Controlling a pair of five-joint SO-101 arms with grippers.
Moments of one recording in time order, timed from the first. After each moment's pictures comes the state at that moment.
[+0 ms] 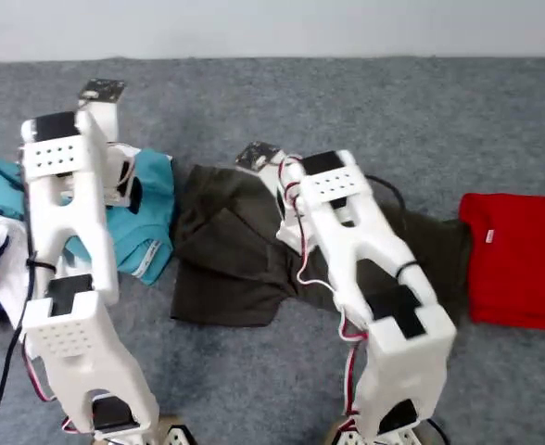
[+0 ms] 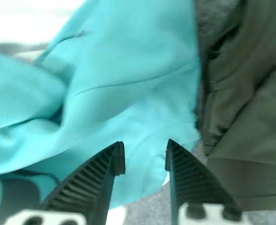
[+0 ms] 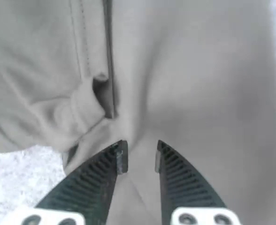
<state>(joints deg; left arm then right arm) -13.3 27.3 -25.5 95.7 -8.6 -20.0 17.3 -2.3 78.2 31.9</state>
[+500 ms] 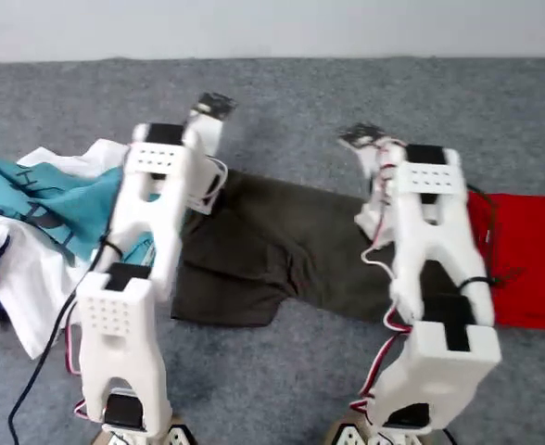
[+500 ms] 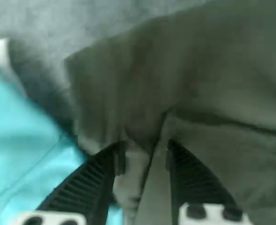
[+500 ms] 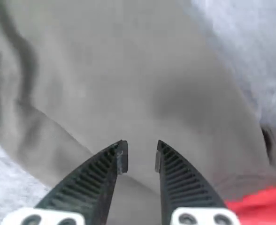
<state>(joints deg) 4.0 38.5 -24.6 82.4 -8.6 2.9 13.9 2.0 79.7 31.9</state>
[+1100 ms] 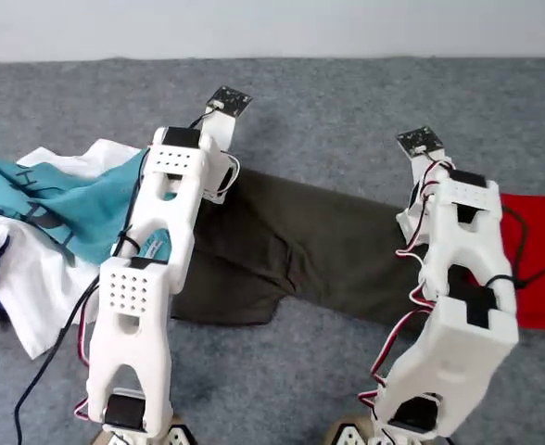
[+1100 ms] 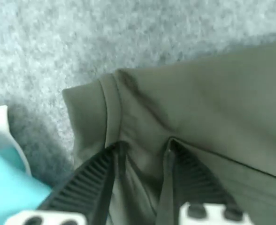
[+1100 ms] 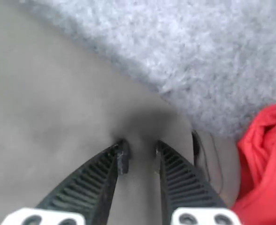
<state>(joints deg) 4.9 53.6 -42.0 79.3 -8.2 12.5 23.4 5.8 57.1 31.8</state>
